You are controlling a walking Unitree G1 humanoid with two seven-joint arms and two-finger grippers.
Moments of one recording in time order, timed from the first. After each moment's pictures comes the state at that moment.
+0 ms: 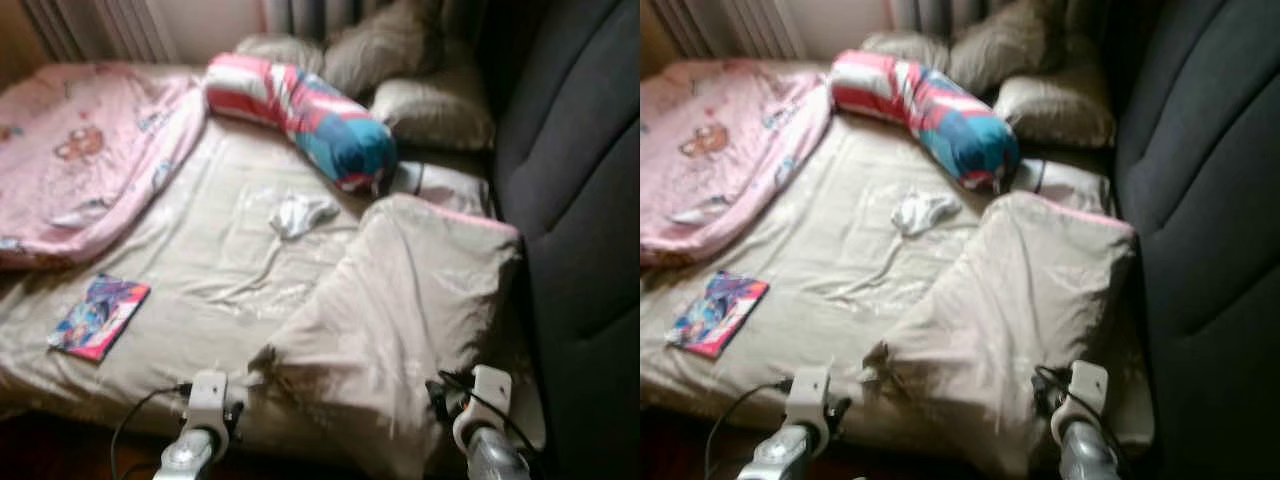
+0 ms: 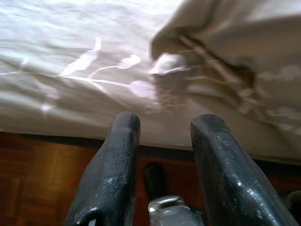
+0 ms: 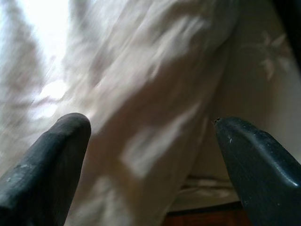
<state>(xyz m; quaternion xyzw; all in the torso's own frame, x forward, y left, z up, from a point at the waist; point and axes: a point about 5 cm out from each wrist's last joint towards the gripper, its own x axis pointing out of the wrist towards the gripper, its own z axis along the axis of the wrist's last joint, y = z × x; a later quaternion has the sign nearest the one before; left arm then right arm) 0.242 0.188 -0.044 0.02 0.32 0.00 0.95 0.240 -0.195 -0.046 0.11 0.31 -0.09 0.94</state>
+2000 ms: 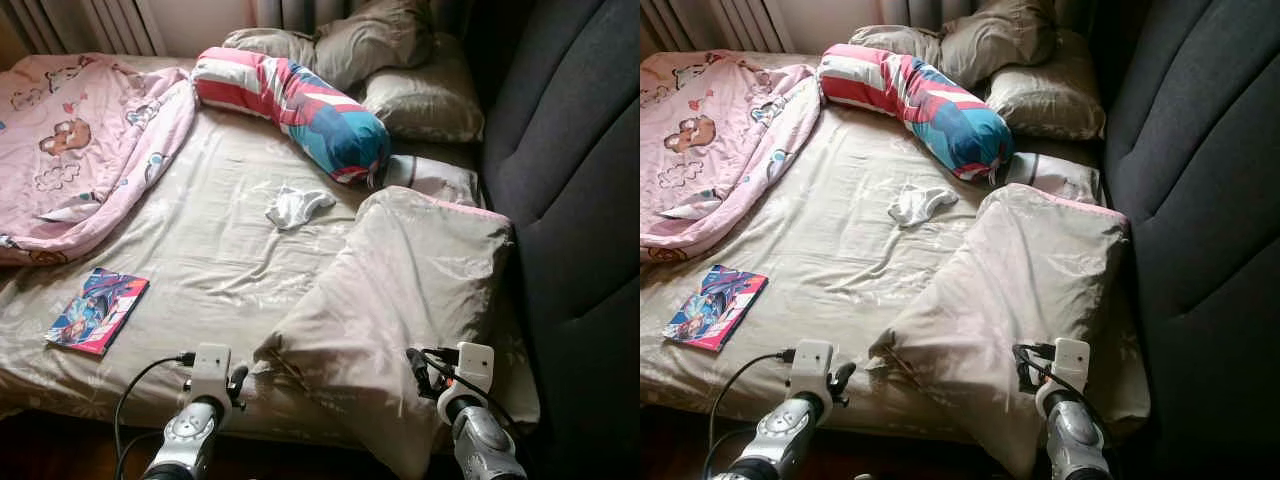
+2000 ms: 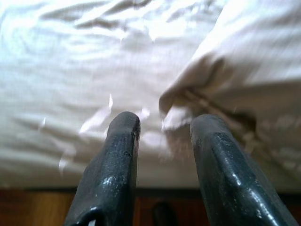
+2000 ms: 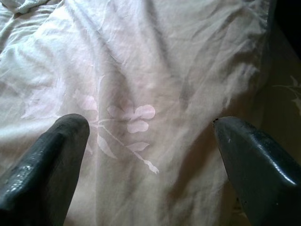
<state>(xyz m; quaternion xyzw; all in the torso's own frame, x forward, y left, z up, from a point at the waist) 0.278 0.184 -0.011 0.03 0.22 -0.01 0.97 0.266 -0.174 -0.022 0.10 0.22 -0.02 0.97</state>
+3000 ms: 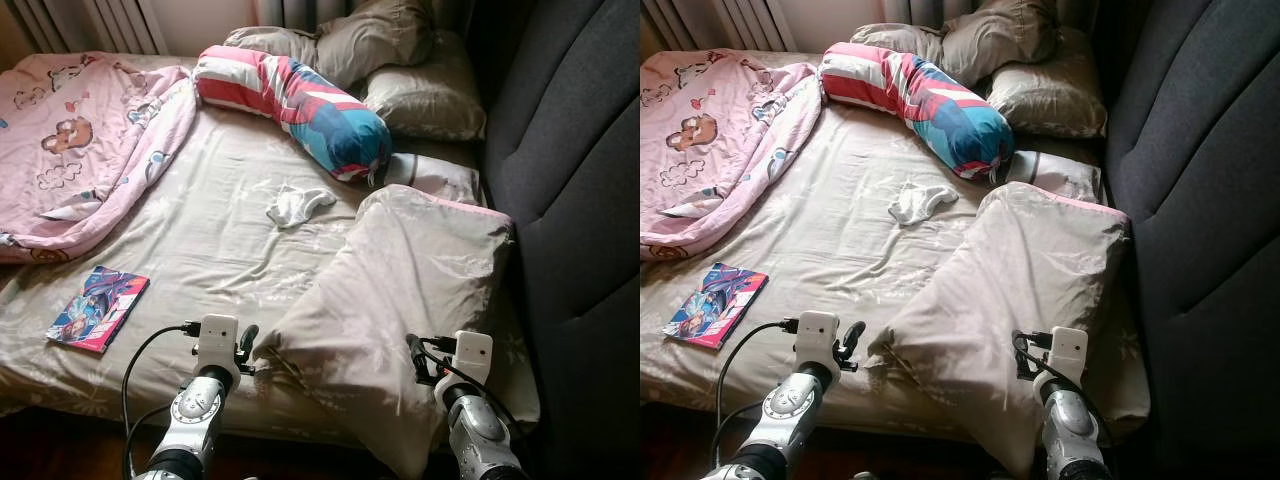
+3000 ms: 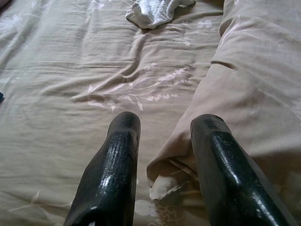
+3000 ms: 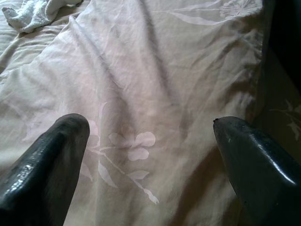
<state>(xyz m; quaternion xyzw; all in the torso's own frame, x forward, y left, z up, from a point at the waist) 0.297 0.174 0.020 0.03 0.11 -0.04 0.99 0.277 -0.170 -0.010 0.08 0.19 -0.03 0.98</state>
